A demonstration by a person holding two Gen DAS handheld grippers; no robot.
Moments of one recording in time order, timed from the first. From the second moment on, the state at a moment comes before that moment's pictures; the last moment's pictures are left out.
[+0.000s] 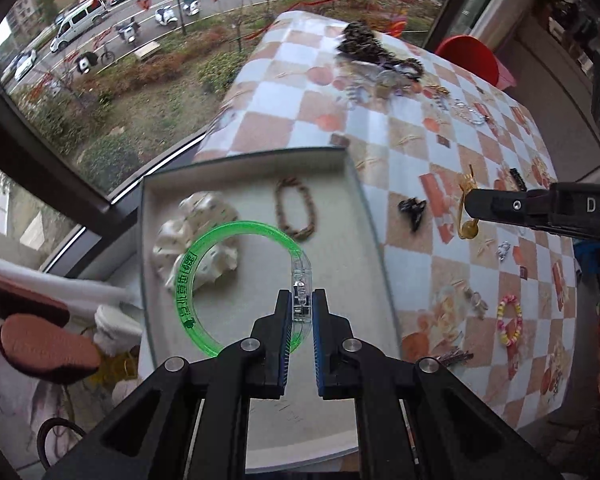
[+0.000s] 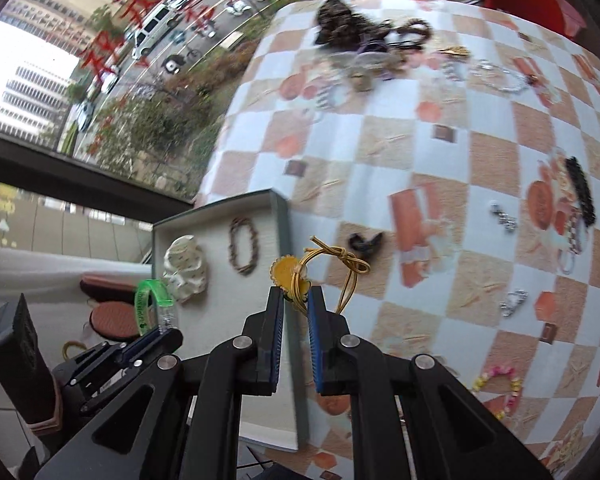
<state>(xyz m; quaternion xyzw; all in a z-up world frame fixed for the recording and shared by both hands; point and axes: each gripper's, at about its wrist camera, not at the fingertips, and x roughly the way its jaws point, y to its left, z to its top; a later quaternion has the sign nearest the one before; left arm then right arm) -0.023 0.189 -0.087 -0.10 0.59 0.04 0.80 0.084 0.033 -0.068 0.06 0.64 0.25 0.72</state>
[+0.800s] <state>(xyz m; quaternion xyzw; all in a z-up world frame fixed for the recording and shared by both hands) -0.032 0.224 -0.167 -0.09 0.62 0.11 0.77 0.085 0.153 -0.151 -0.02 0.69 0.29 0.66</state>
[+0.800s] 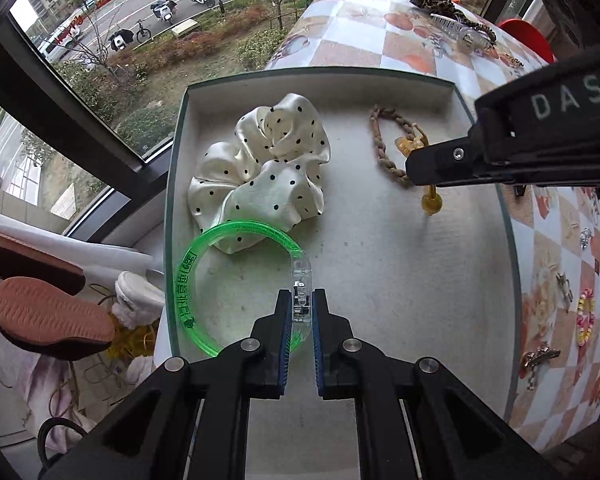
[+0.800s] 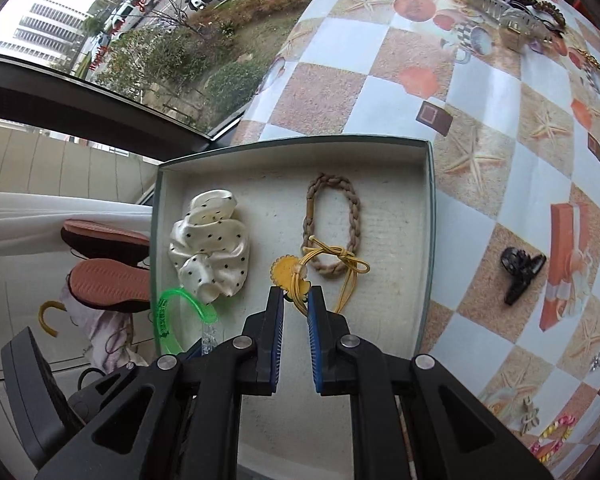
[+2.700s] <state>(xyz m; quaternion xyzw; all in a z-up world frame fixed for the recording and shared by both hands) -0.016 0.181 -0.133 0.03 0.64 0.10 0.76 0.071 0.002 -0.100 0.10 0.68 0.22 0.69</state>
